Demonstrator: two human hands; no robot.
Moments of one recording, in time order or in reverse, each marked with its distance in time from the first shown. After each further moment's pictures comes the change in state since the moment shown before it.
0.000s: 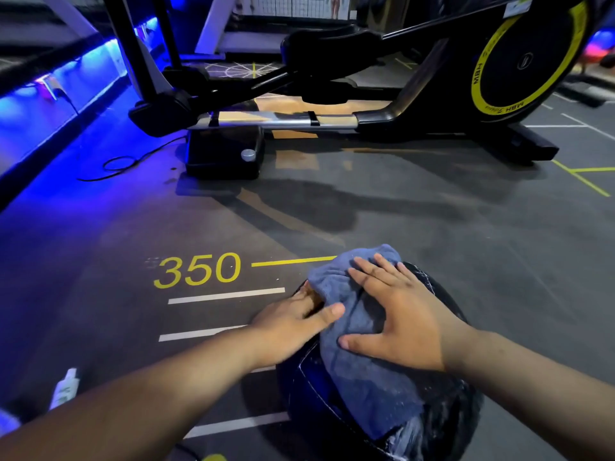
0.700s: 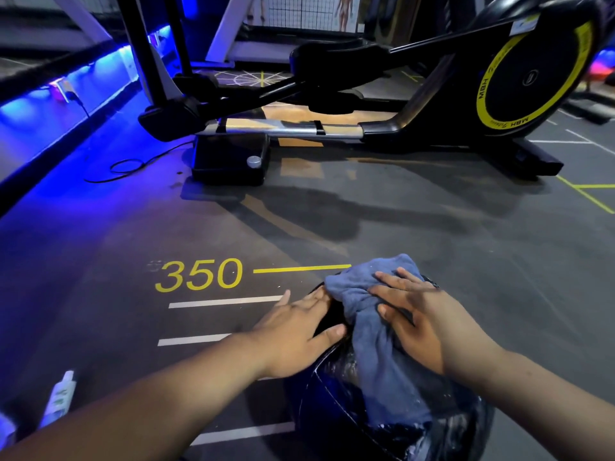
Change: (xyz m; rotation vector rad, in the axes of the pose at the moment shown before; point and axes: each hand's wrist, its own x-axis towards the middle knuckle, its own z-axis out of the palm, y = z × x) left_hand 0.007 0.002 -0.001 0.431 -0.025 0.133; right_hand -0.005 0.019 -0.002 0.063 0.179 0.014
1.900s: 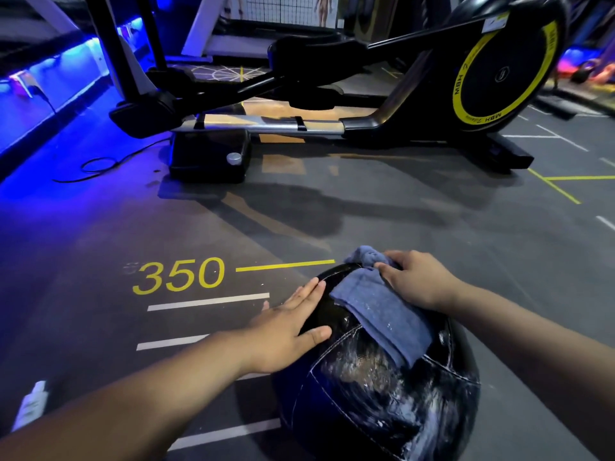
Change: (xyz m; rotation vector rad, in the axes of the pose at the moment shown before) left_hand 0.009 -0.003 0.011 -0.134 -0.145 -0.053; right_hand 0.044 0.044 -0.015 0.084 -0.101 0.359
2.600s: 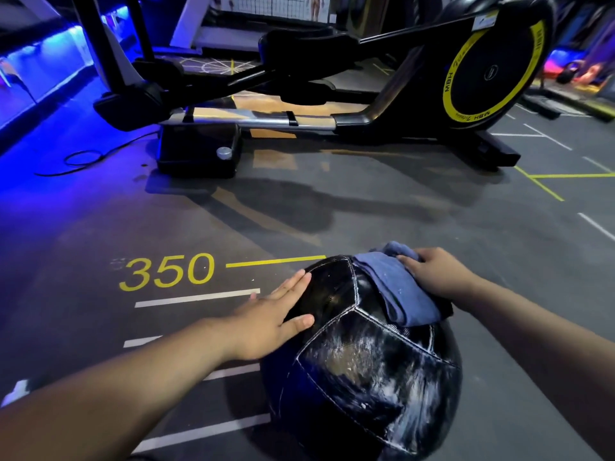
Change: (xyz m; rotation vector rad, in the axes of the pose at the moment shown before) left_hand 0.002 -0.009 -0.006 0.022 -0.026 0.002; right_hand 0.007 0.050 -0.001 0.139 0.038 0.225
